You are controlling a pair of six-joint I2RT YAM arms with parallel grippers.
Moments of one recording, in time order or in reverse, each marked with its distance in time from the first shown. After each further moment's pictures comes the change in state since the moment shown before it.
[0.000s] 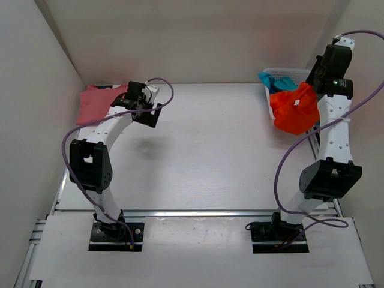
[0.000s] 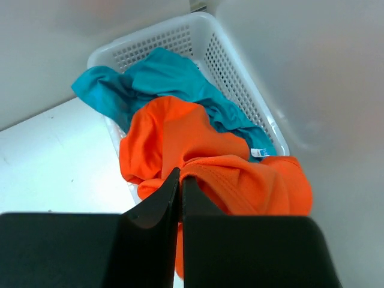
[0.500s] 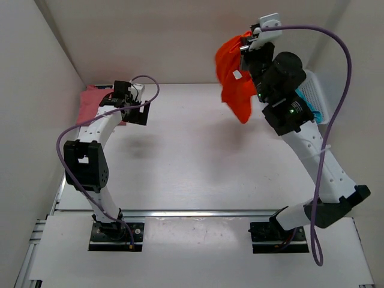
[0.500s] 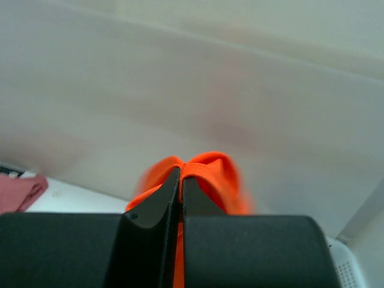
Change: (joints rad) left arm 0.105 -0.012 -0.014 -0.018 0.061 -0.060; right arm 0.759 -0.192 -0.023 0.500 0.114 -0.407
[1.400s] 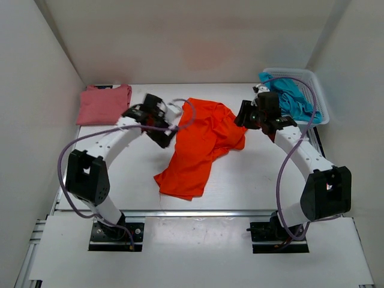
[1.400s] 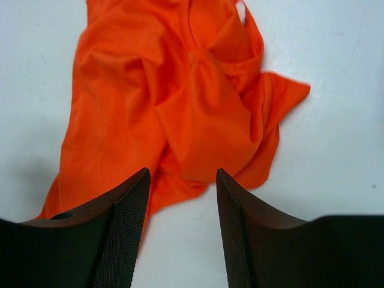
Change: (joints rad) left arm -0.227 -0.114 -0.108 -0.118 0.101 0.225; right arm -0.320 0.005 -0.683 -0.186 -0.436 0.585
